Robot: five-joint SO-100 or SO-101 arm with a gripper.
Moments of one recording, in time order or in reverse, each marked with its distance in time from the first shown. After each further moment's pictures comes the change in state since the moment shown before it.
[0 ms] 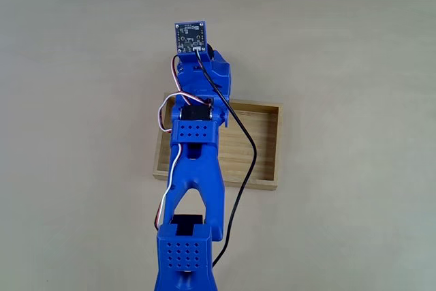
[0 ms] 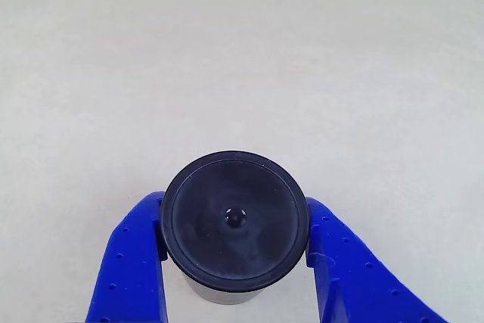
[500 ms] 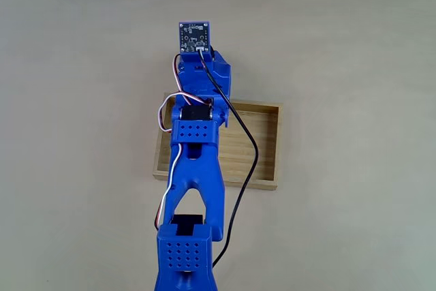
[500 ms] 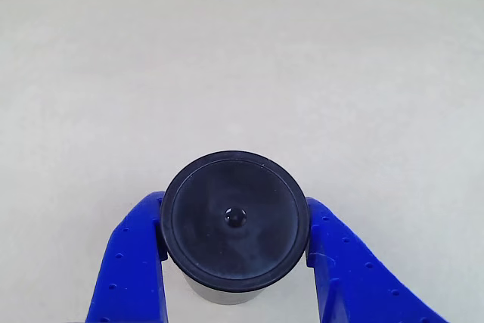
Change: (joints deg) arm 0.0 0.0 0.0 0.0 -3.2
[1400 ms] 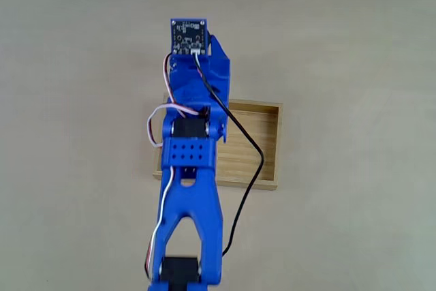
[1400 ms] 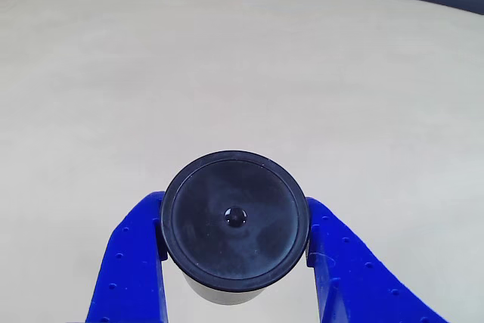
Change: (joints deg) arm 0.0 -29.4 22.1 -1.9 -1.2
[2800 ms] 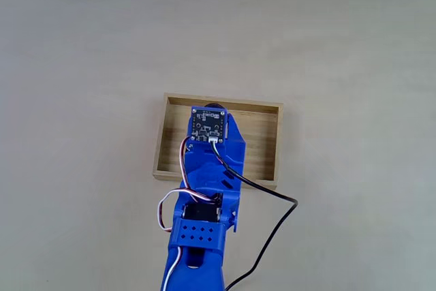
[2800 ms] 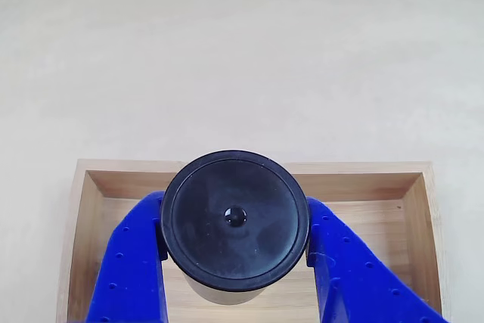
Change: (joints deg) arm 4.6 -34.9 54.4 -14.9 0.0
